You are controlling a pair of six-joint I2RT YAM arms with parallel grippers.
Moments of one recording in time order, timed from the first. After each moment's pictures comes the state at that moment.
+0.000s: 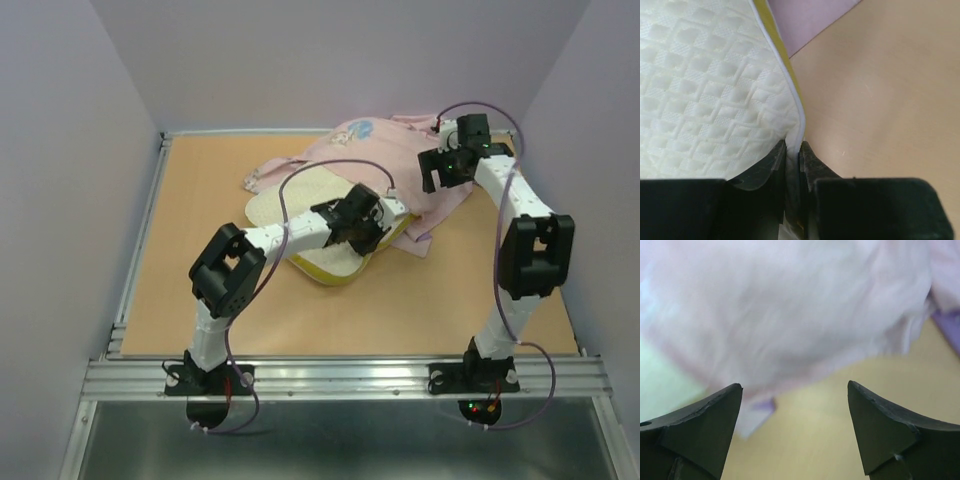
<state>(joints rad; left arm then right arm) -0.87 1.96 1.44 -0.32 0.18 0.15 0.05 1.96 1.71 -0.68 -0.14 -0.23</state>
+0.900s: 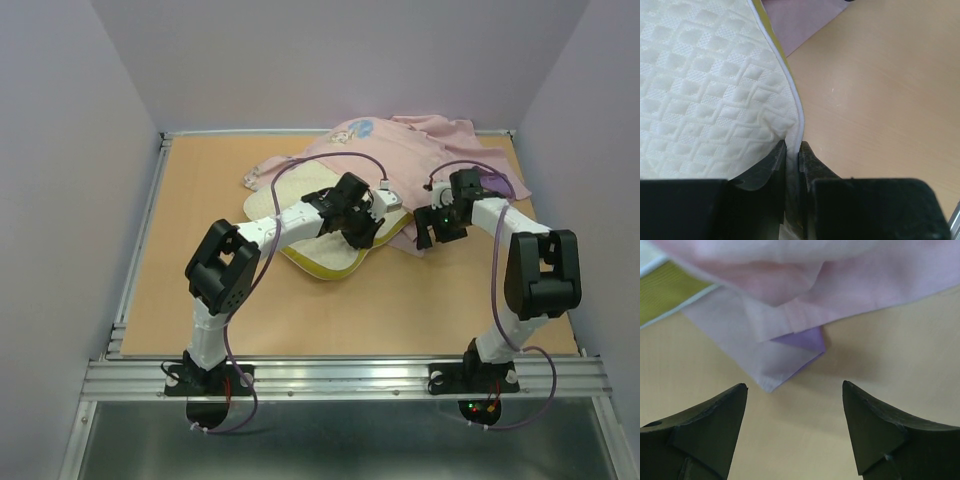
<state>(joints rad) -0.79 1.97 1.50 -0.39 0.36 0.16 0.05 1.68 1.10 -0.59 -0.29 -0.22</state>
